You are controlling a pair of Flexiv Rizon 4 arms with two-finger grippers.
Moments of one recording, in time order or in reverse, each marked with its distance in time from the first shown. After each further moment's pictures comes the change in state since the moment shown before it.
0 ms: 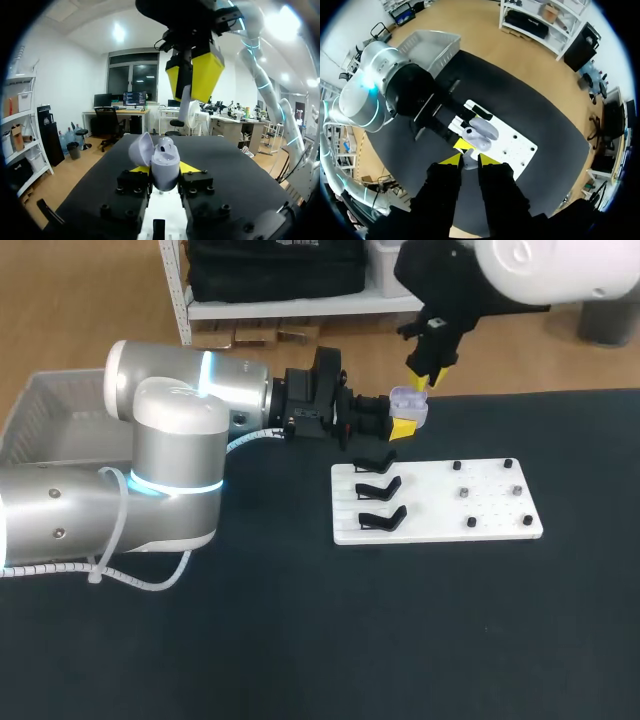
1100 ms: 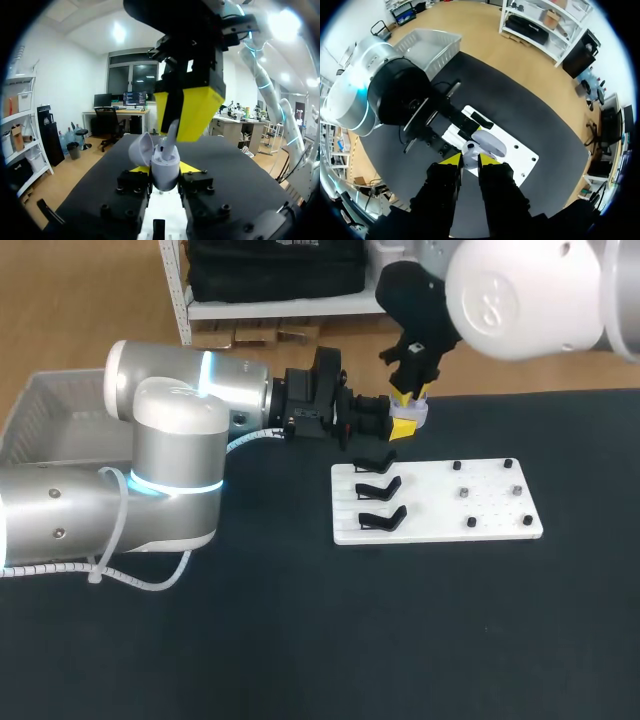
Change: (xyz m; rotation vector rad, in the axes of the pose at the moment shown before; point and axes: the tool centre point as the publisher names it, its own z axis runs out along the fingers) left arm 0.000 0.000 0.000 0.000 0.000 0.000; right arm -0.011 0.002 0.032 0.046 -0.044 -0.029
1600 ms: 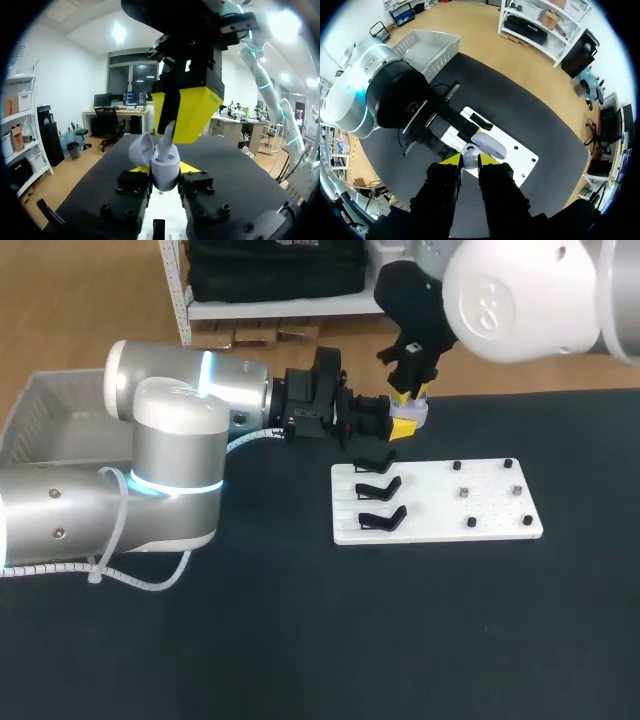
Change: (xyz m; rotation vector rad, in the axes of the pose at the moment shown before) left arm 0.000 0.000 0.000 0.000 0.000 0.000; right arm -0.002 0.000 0.002 0.007 -0.003 0.005
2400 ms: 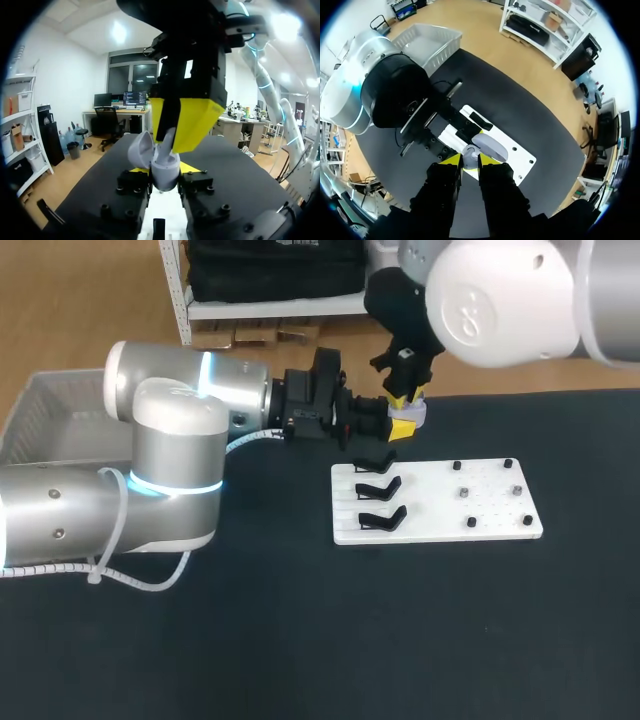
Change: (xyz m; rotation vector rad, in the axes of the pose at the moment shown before) left arm 0.002 0.000 -0.001 0.000 0.001 -0.001; right arm -0.003 0.002 0.006 0.035 0.027 -0.044
